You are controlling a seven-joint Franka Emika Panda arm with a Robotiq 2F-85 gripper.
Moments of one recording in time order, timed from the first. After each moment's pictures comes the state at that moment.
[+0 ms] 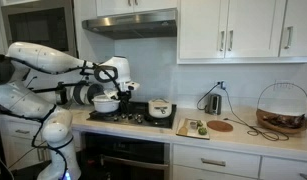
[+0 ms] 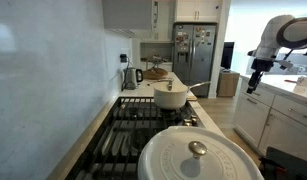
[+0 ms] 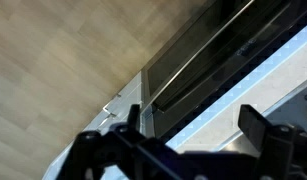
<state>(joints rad) -0.11 -0.75 -0.23 -2.58 -0.09 1.95 -0.21</state>
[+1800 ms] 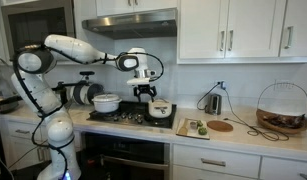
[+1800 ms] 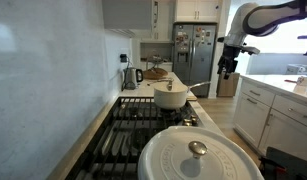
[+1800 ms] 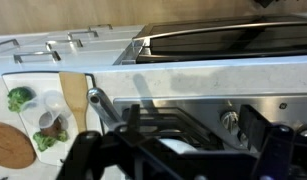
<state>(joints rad) 0.07 -0.38 -0.25 -2.17 -0.07 1.98 -0.84</state>
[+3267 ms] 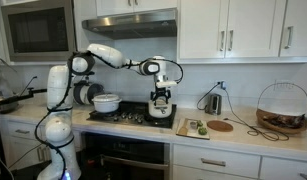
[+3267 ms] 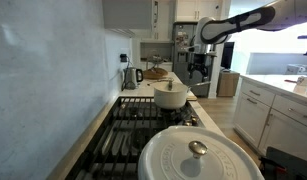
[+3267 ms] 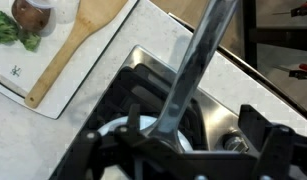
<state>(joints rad) -0.02 0.14 -0.11 -1.70 -0.01 1.89 -1.49</state>
